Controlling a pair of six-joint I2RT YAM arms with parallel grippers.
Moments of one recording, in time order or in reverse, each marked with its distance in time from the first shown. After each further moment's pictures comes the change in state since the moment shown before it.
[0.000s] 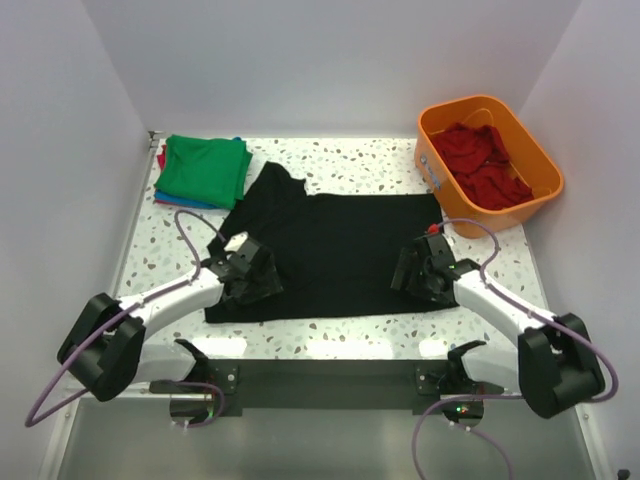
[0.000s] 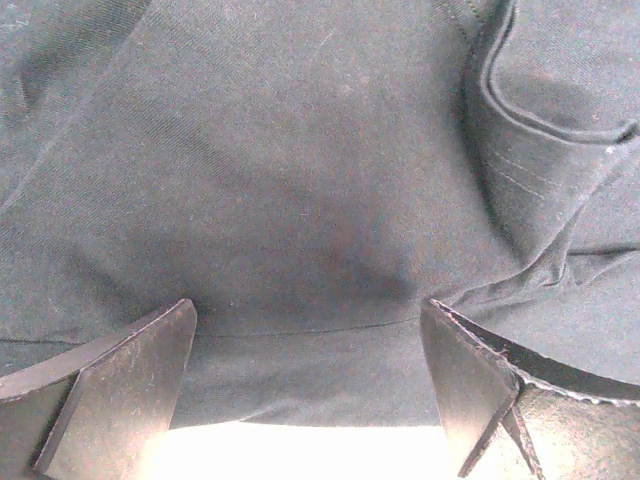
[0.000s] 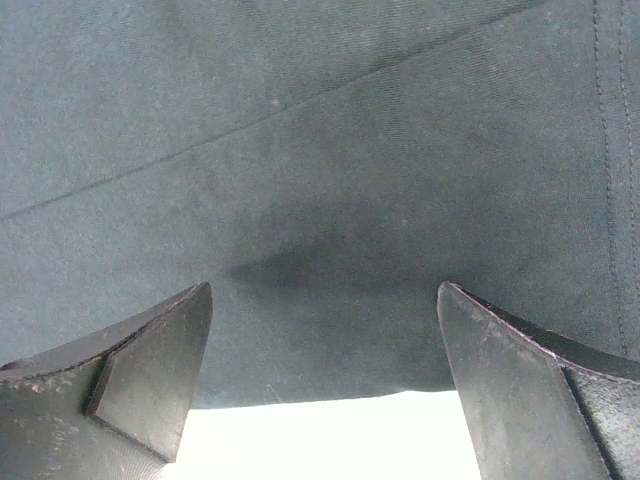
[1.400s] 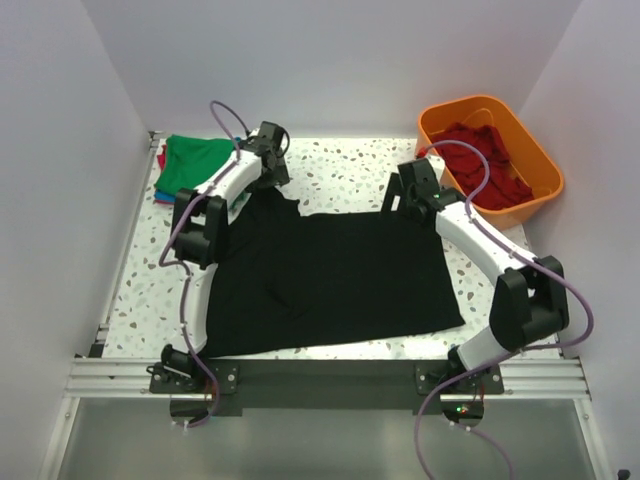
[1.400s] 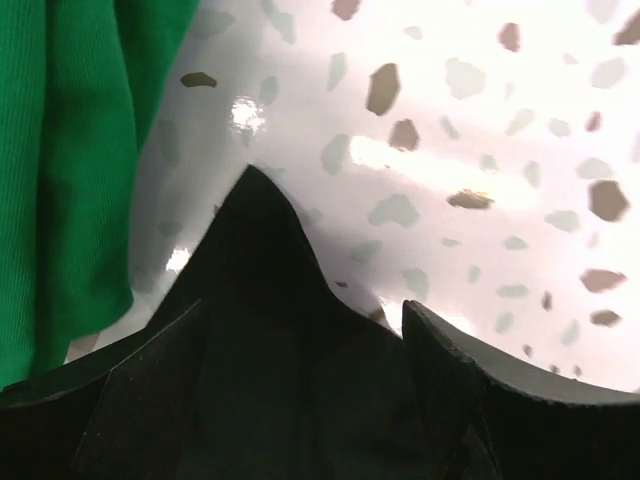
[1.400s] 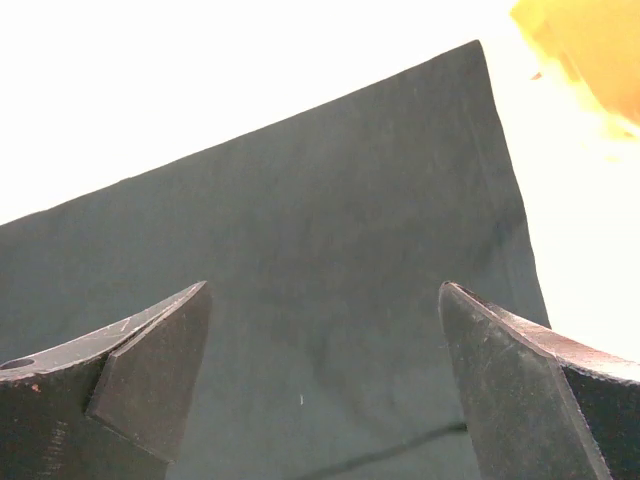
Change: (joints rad) left arm 0.288 1.037 1.395 -0.206 -0.100 0.396; right arm -0.005 0.311 0.613 -0.086 0.214 -0.098
